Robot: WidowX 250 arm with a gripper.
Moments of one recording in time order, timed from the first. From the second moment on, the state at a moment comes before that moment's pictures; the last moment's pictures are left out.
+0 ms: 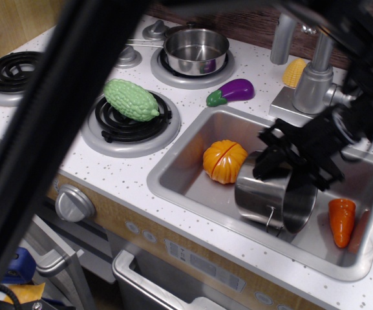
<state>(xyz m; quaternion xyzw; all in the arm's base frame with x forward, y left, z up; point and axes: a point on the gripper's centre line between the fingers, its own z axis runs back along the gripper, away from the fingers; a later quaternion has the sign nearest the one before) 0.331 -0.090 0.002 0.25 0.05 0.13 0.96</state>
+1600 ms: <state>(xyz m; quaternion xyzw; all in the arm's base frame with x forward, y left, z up) 0.312 -0.098 0.008 0.21 0.06 0.11 0.97</state>
